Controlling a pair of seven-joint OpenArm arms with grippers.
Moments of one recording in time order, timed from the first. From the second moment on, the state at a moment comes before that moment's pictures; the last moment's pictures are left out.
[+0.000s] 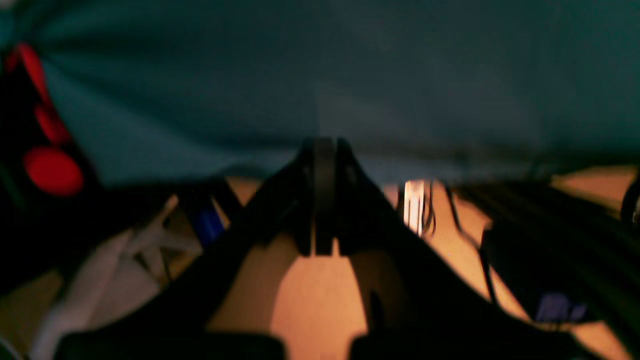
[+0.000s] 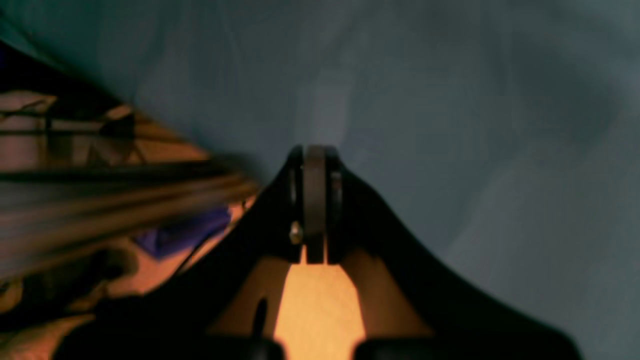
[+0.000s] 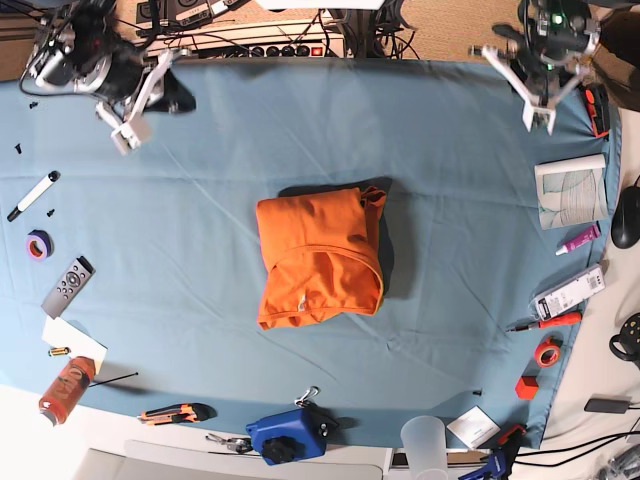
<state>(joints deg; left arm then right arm) 41.1 -8.5 -16.2 124.5 -12.1 -11.1 61.5 -32.4 17.0 30.9 120.0 54.4 39.8 -78.1</state>
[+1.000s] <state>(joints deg) 52.8 -8.5 -16.1 101.3 -17.1 -15.0 57.6 -46.7 17.2 27.3 95.5 41.5 39.9 -77.1</state>
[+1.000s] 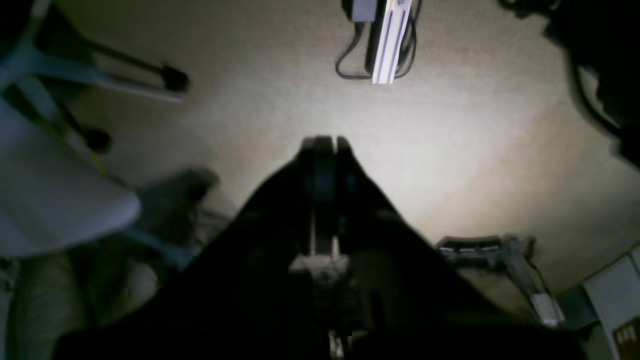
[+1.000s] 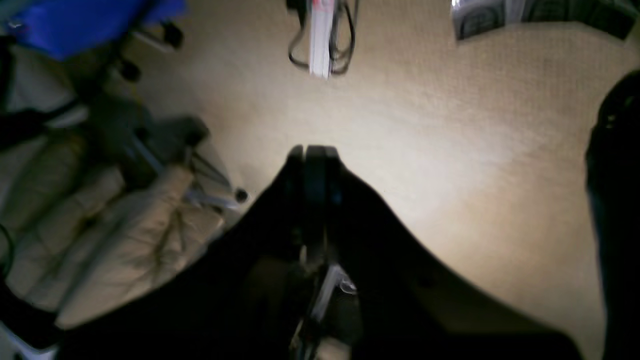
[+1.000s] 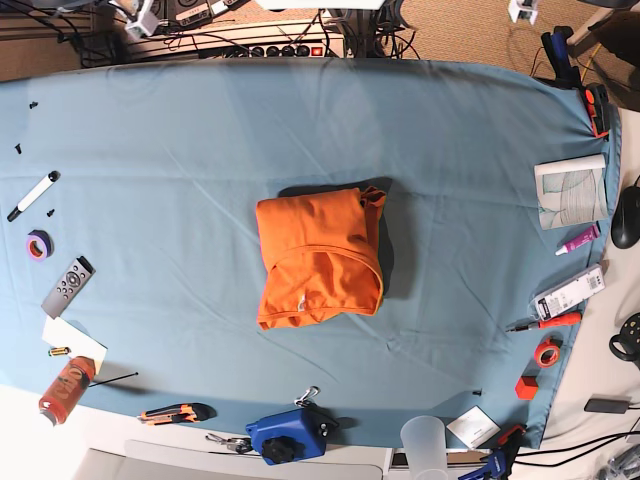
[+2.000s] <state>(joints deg) 22.6 -6.8 -16.2 29.8 -7.8 -22.3 8.5 -13.6 19.7 -18.5 40.3 -9.1 35.2 -30.8</state>
